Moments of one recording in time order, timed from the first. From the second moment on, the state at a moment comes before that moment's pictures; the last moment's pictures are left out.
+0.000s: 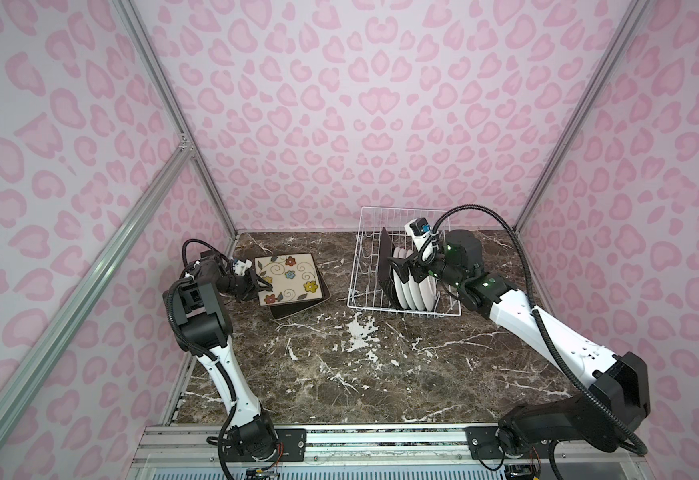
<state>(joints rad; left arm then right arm) 0.41 2.18 1.62 -0.93 0.79 -0.02 0.54 1.41 1.22 -0.12 -0.14 -0.11</state>
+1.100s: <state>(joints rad) 0.41 2.07 1.51 -0.87 0.71 -0.15 0.54 1.42 1.22 -0.13 -0.12 -0.16</state>
